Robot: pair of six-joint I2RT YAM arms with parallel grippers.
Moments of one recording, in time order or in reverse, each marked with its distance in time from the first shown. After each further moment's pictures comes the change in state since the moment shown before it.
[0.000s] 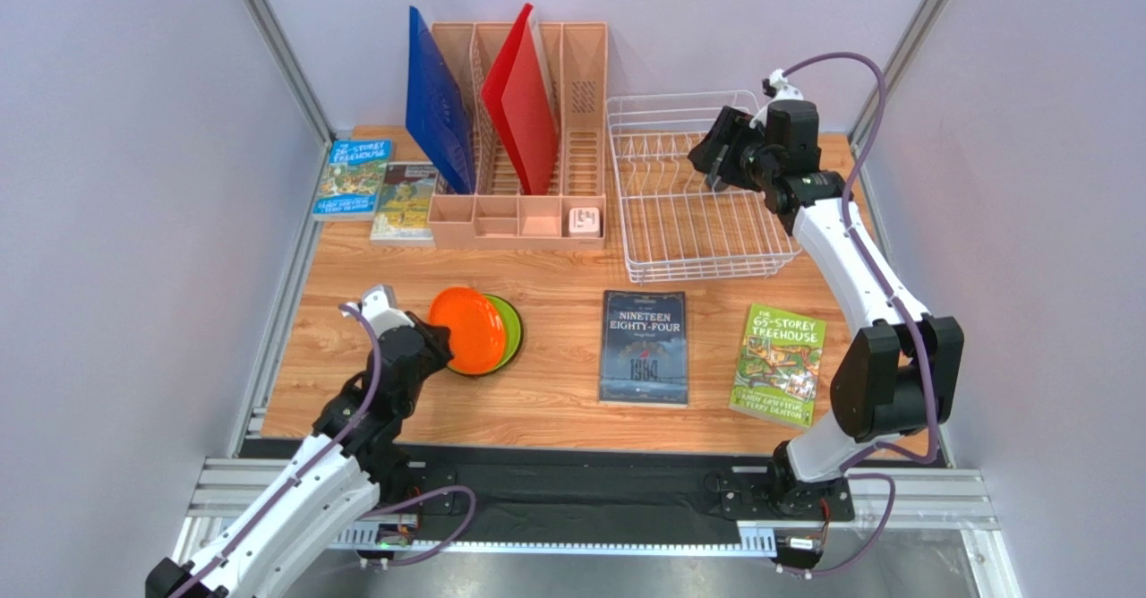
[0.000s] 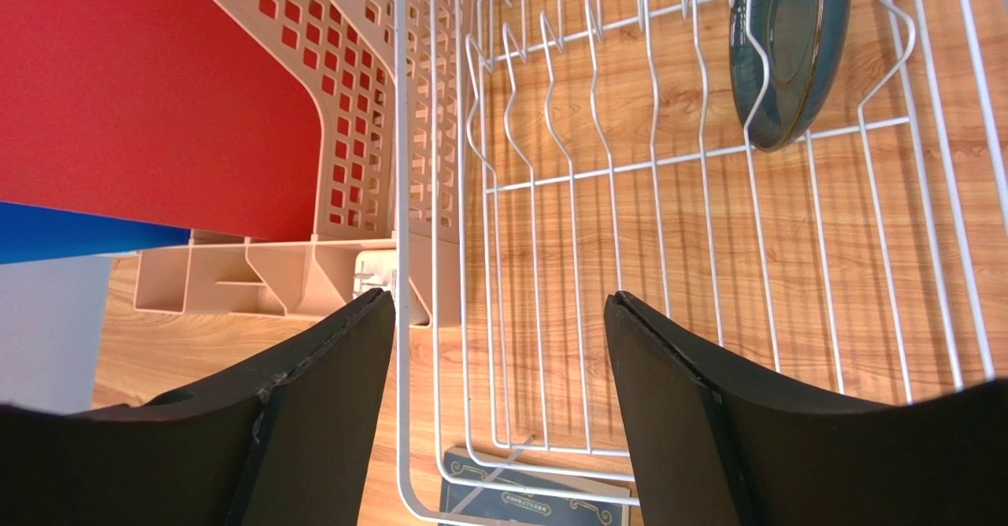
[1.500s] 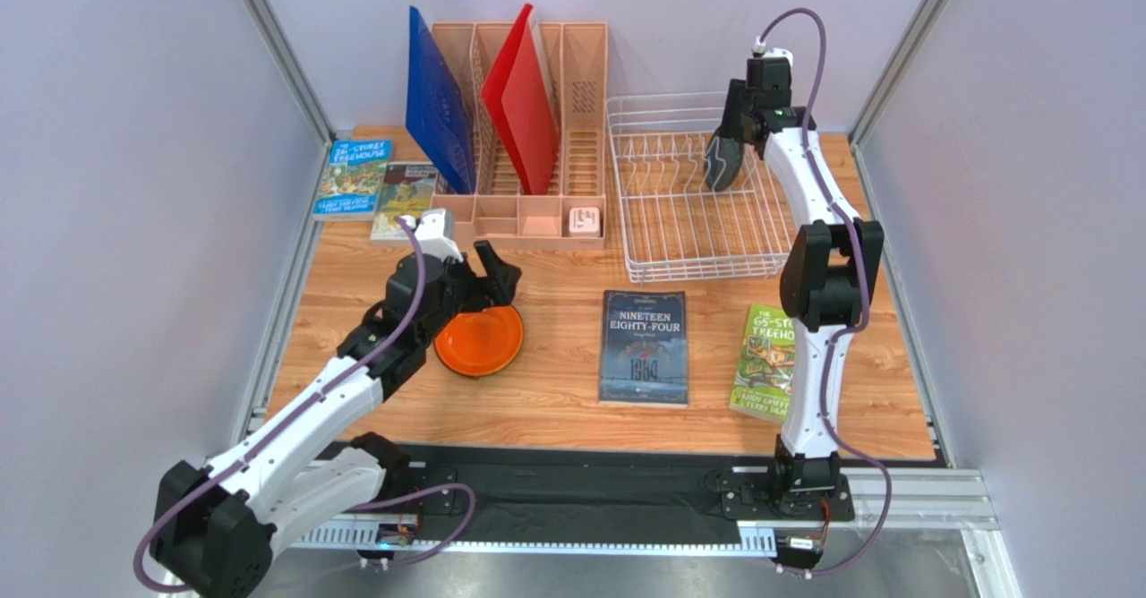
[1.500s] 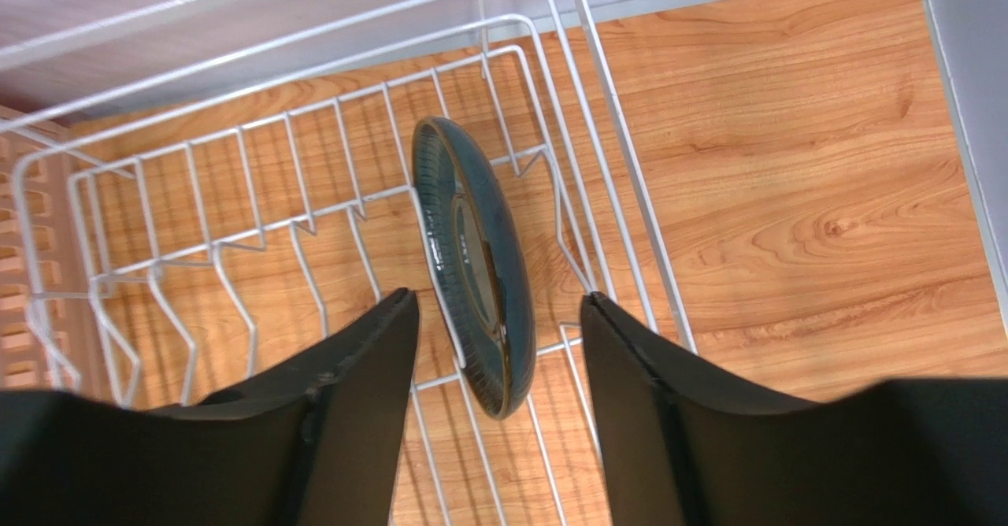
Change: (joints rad) left arm 0.000 0.439 0.336 0.230 0.315 0.253; right arm -0.071 0.647 0.709 -0.215 0.361 -0.270
